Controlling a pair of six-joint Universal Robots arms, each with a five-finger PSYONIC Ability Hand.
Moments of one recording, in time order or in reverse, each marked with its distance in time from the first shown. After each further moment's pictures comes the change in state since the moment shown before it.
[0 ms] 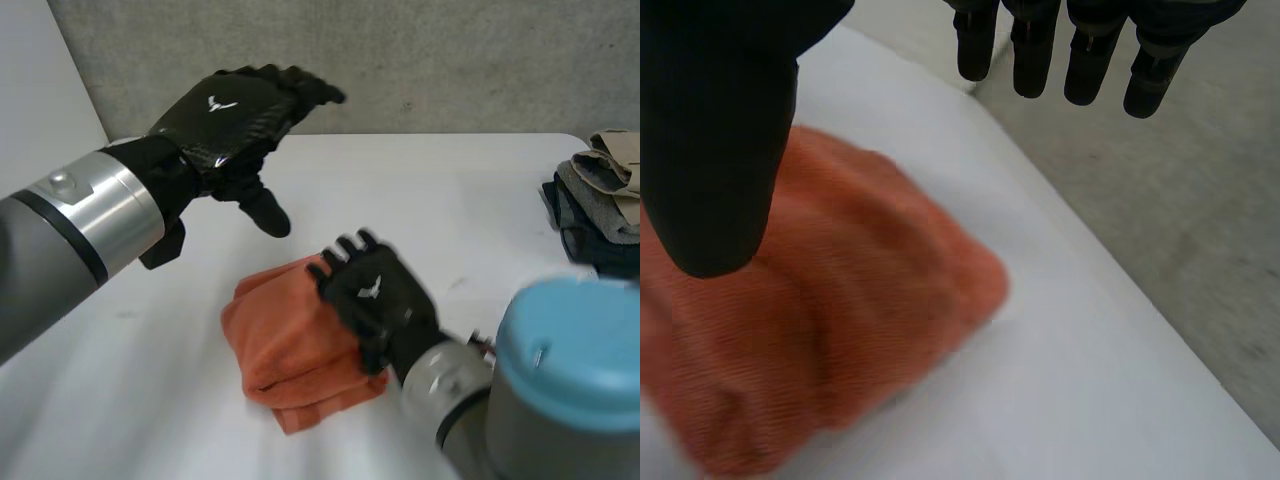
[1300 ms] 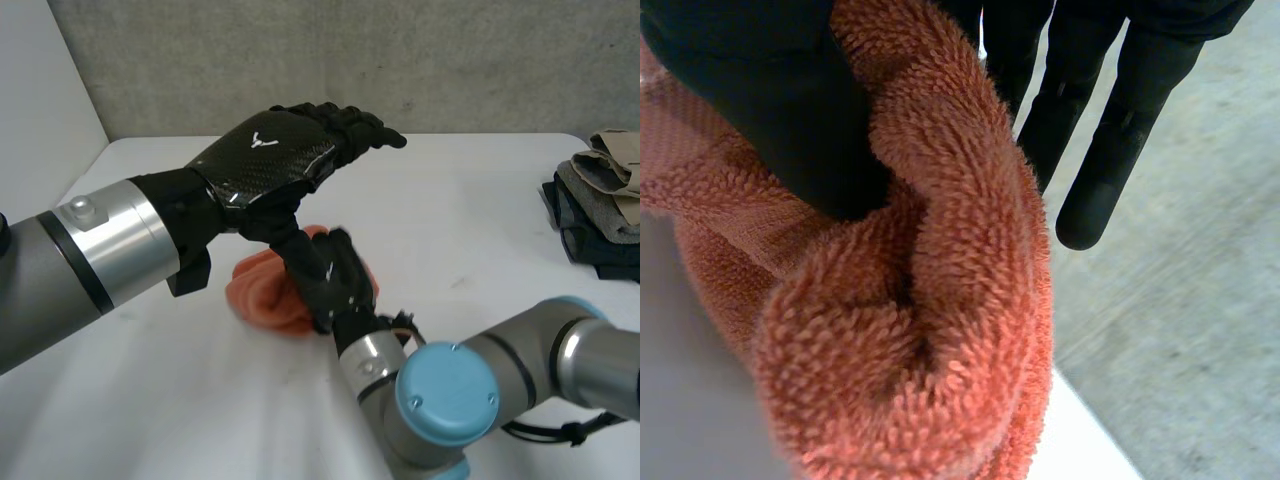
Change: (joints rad) left arm 0.014 -0.009 -0.040 0.005 0.225 -0.048; right arm 0.016 0.439 -0.125 -0.680 0.037 -0.031; left_hand 0.000 0.000 0.000 0.000 0.000; right_hand 0.823 0.947 0.944 0.987 0.883
